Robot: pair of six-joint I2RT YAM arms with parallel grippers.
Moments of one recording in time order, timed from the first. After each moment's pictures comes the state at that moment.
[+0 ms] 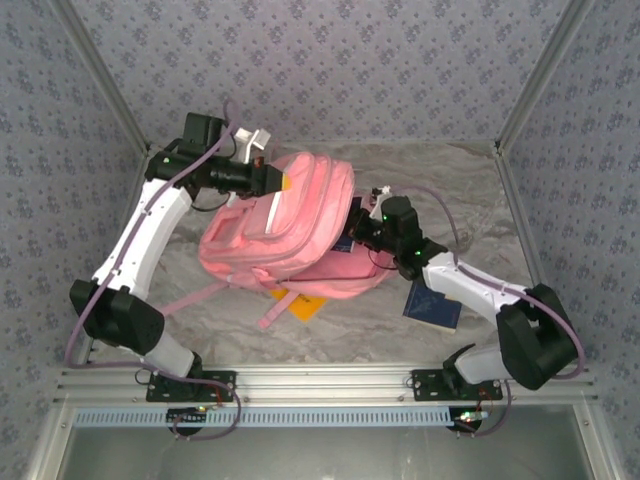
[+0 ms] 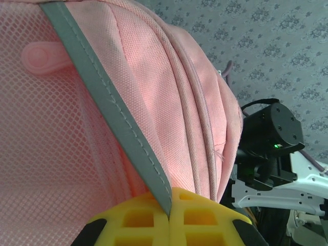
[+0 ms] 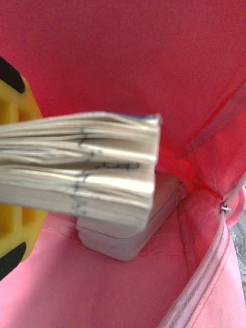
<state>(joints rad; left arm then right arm) -0.30 1.55 1.68 -0.92 0.91 -0.34 0.57 1.38 0.78 0.26 -0.27 1.02</state>
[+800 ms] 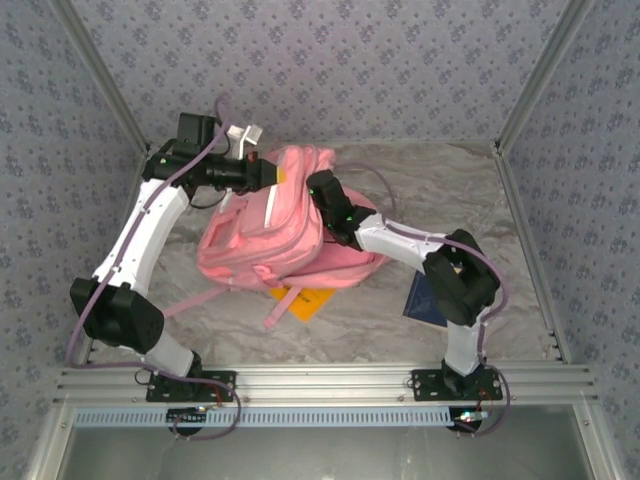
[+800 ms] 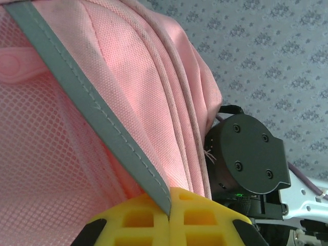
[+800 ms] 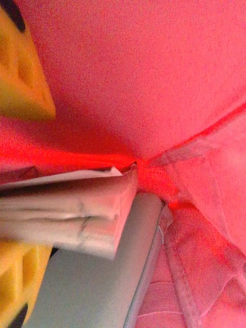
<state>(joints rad) -0.25 1.56 1.64 -0.82 0.91 -0.40 0.75 1.89 1.37 0.12 -0.06 1.15</state>
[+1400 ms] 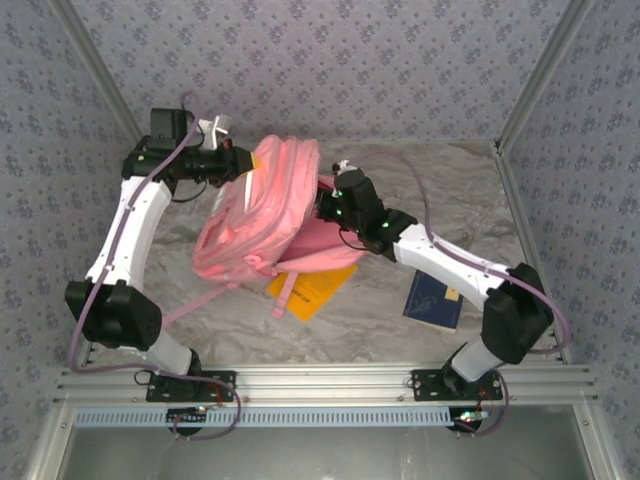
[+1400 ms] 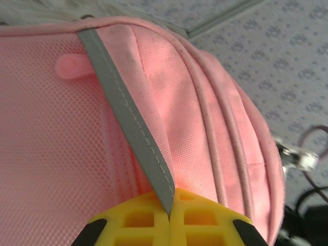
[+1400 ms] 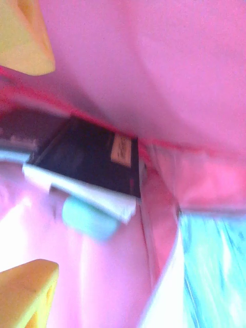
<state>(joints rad) -0.12 1.55 1.65 -0.80 0.79 -0.48 0.75 1.52 1.22 -0.17 0.11 0.69</state>
